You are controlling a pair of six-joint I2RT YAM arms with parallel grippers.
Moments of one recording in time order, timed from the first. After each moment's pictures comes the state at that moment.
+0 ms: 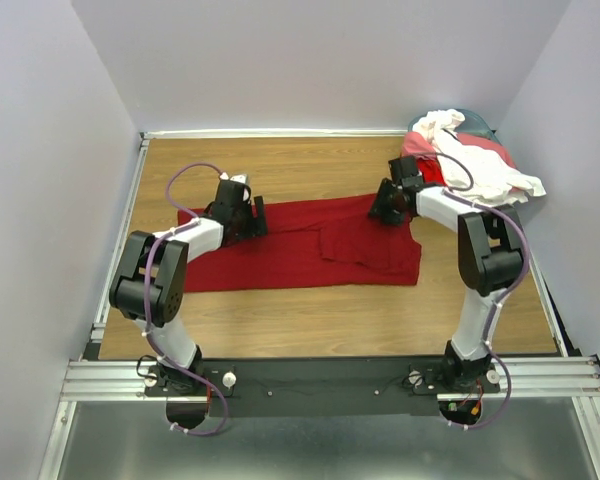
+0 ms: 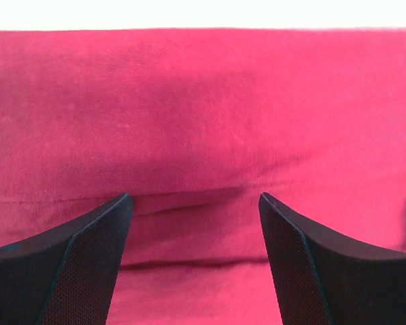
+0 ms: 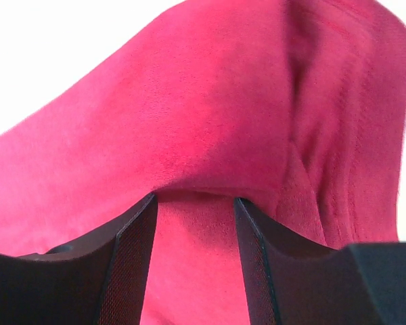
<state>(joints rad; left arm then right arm) -0.27 1.73 0.94 -0.04 0.03 -0.38 0.25 1.91 1.22 -0.31 0.00 0.64</state>
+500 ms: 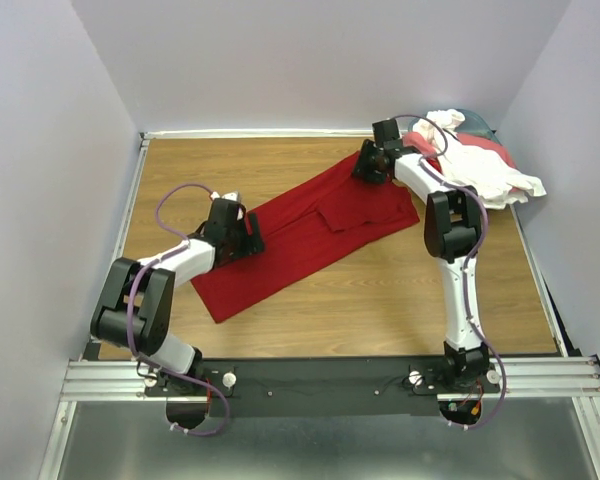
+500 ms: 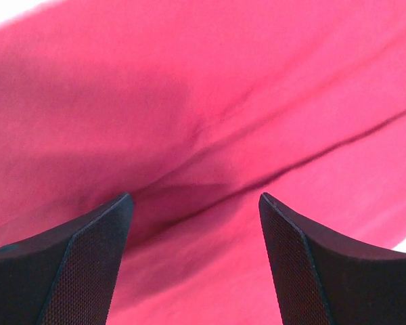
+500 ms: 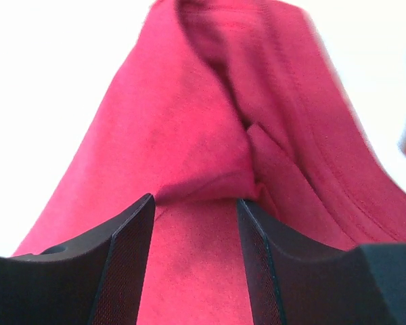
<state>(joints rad) -0.29 1.55 0.76 -0.05 0.03 -0.47 0.25 2.39 1.96 -0.42 -0.02 0.56</state>
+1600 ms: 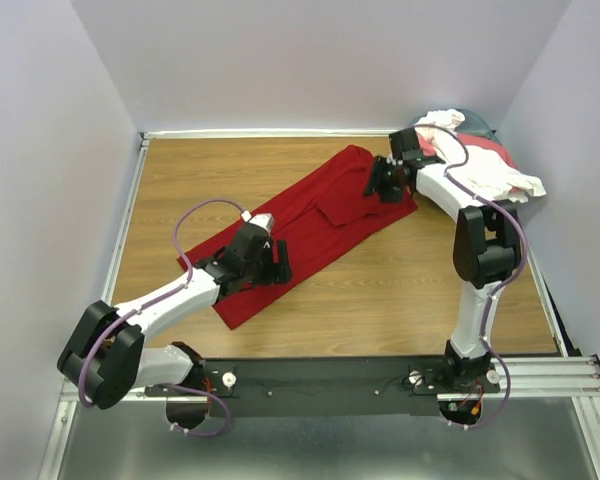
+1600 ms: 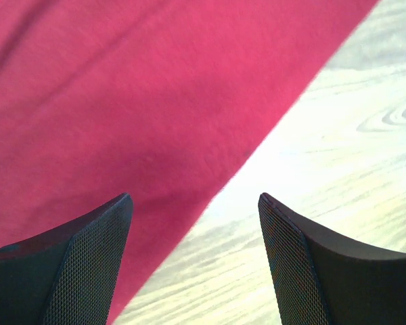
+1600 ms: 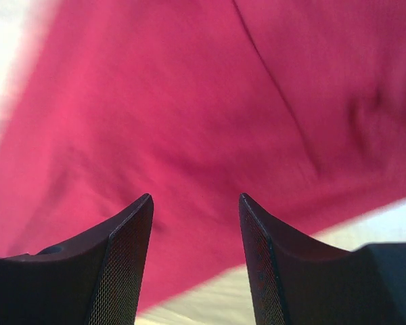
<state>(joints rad) -0.62 1.23 0.65 -0.22 0.00 -0.57 0.24 2.02 1.63 -0.50 -0.11 0.48</state>
